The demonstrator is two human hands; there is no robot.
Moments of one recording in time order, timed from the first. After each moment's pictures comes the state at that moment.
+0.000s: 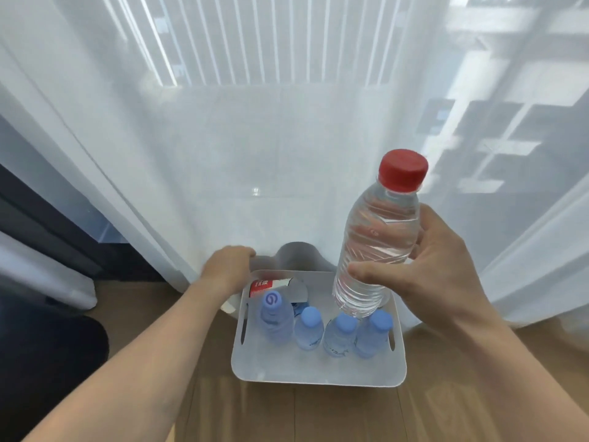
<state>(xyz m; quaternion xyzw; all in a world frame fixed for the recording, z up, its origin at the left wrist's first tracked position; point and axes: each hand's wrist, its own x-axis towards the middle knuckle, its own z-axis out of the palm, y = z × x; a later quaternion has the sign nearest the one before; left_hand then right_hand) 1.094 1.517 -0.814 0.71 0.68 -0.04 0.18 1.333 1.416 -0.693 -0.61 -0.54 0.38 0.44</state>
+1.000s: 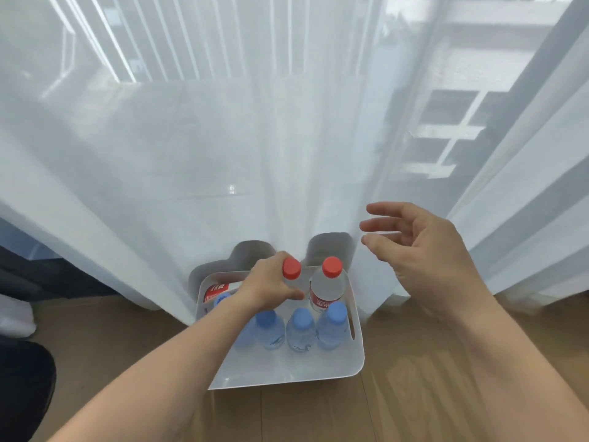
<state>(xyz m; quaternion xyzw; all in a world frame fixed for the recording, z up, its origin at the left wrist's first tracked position) 1.208 1.494 -0.827 0.72 0.57 0.09 0.39 1.390 1.411 -0.694 -0.66 -0.48 0.37 0.43</state>
